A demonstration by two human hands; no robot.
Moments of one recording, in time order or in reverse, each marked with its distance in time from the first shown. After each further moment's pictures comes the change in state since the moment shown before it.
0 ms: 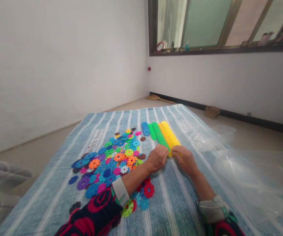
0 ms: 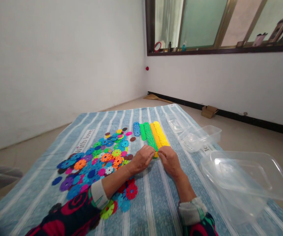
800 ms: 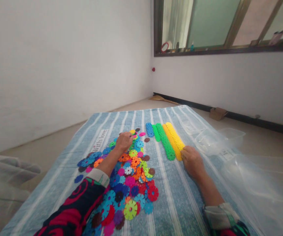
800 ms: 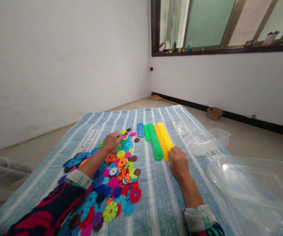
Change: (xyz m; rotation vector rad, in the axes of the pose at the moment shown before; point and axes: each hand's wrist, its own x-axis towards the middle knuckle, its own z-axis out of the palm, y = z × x) left_hand -0.043 -0.143 -0.079 0.260 -0.052 -0.717; right_hand -0.008 0.026 0.003 -0.436 -0.071 -0.076
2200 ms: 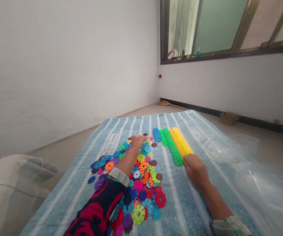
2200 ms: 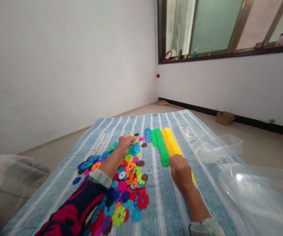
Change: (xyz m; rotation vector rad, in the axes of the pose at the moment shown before) left_hand 0.007 0.045 0.003 -1.147 0.205 -0.626; right_hand 0.003 -0.029 0.005 0.086 0.121 -0.038
